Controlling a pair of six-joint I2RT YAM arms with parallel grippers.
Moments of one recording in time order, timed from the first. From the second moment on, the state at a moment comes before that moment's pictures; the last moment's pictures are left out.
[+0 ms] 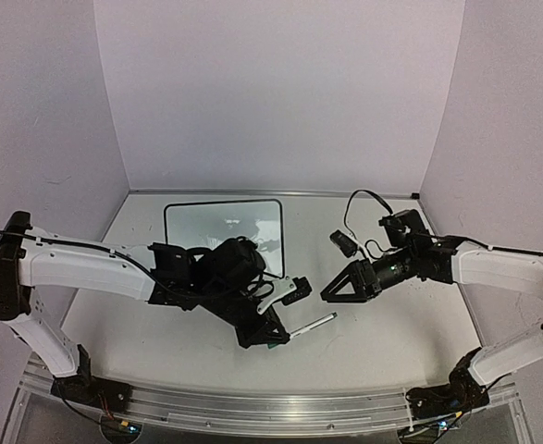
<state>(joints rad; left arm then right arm) -1.23 1.61 1.13 -0.35 0.31 -0.13 0.58 1.32 0.78 -0.25 -0.99 0.37</state>
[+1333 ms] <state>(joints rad) -1.17 1.58 1.15 -0.38 0.39 -0.18 0.81 1.55 0.93 -0.23 -1.03 0.36</state>
